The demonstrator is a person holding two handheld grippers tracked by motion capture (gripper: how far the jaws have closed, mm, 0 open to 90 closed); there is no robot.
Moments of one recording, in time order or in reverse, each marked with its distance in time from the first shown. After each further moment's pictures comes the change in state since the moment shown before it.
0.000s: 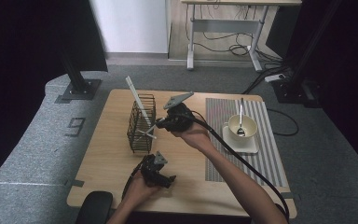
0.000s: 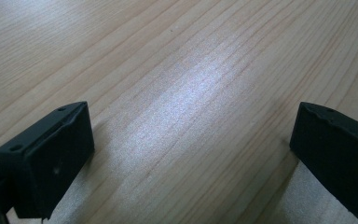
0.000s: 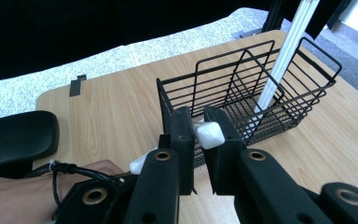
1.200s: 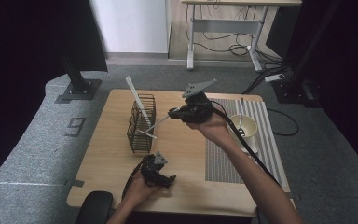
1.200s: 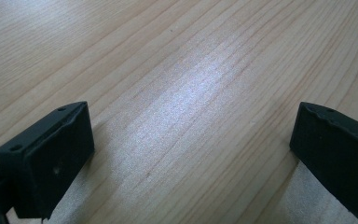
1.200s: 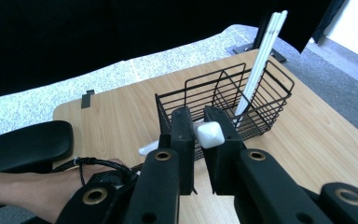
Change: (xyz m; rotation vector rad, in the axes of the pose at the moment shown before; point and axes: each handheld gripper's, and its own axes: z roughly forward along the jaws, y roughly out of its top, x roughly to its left) left arm 0.000 0.000 0.000 -0.002 0.000 -0.001; right arm -0.008 0.015 -0.070 -0.060 -0.011 0.018
